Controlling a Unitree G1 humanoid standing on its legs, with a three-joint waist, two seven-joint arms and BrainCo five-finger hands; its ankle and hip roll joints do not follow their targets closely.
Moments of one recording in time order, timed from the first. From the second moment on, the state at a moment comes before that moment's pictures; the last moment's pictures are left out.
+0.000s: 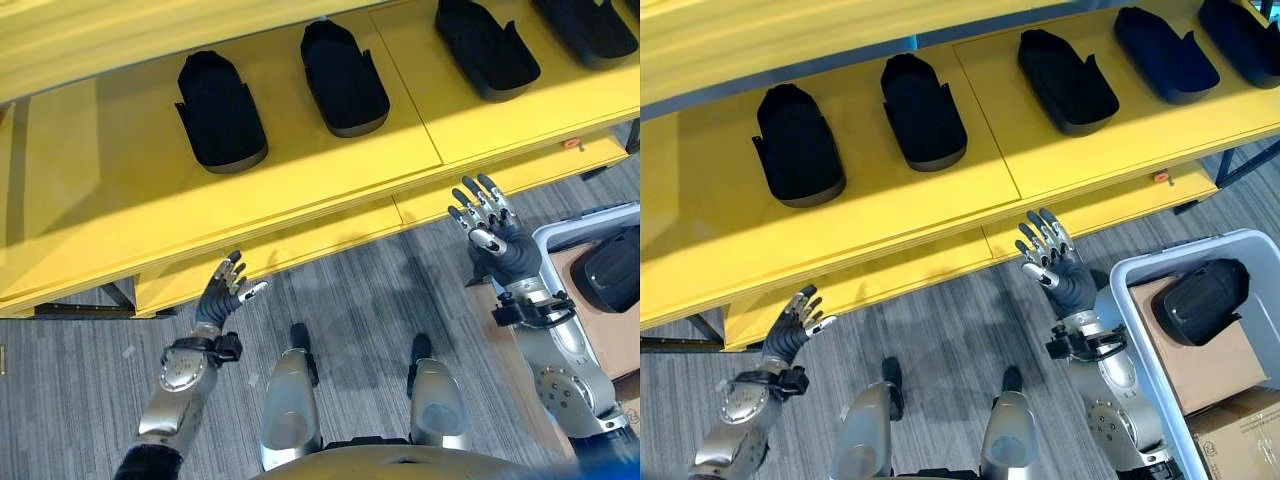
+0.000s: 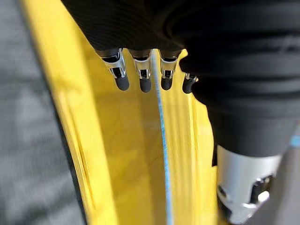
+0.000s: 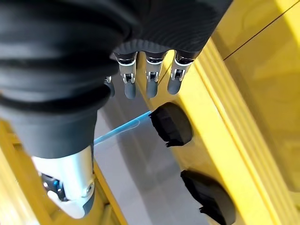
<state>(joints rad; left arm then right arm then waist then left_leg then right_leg) 0.23 0.37 -0.07 0.07 -0.68 -0.14 -0.01 0.11 -0.49 0.12 -0.30 0.84 -0.11 0.07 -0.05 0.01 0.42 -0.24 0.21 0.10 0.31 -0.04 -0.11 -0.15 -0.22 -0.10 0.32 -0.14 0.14</state>
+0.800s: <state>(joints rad) 0.41 0.28 -0.04 -0.07 -0.83 -0.14 -0.13 0.25 -0.48 0.06 -0.21 0.81 -0.04 0.18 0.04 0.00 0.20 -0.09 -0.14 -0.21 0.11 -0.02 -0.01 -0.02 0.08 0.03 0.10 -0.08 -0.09</state>
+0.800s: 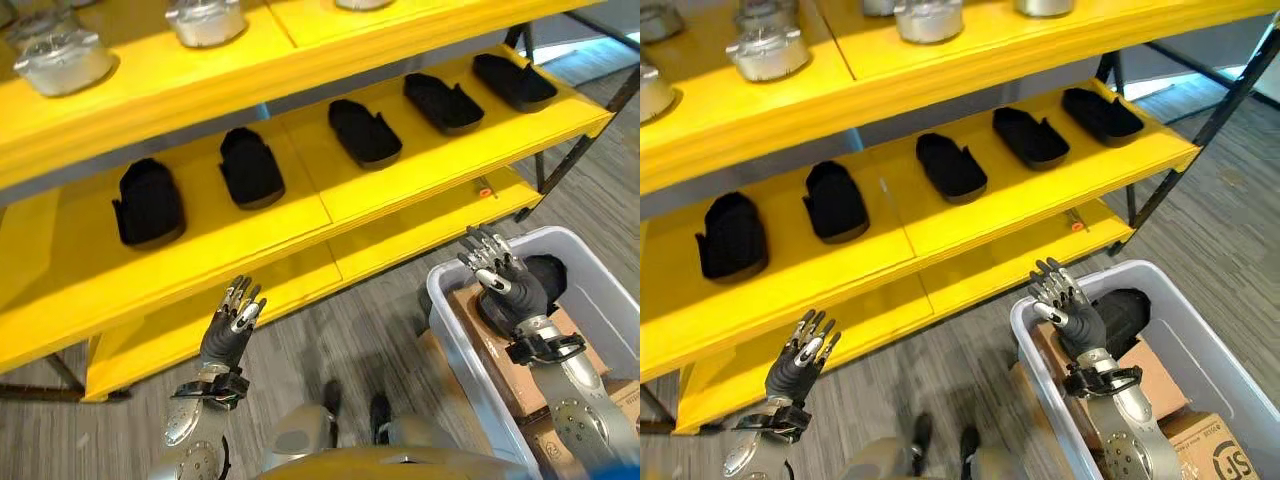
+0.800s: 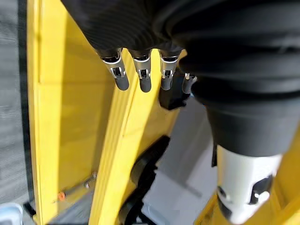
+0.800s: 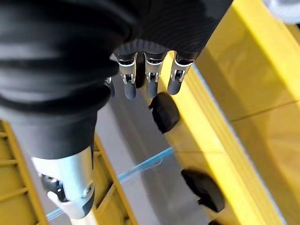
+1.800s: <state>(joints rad) 0.34 0.33 -0.01 -0.07 -0.81 -0.12 -0.07 0.15 -0.41 0.18 -0.18 0.79 0.02 0.16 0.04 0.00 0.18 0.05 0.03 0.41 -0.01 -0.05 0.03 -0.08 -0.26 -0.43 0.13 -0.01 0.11</state>
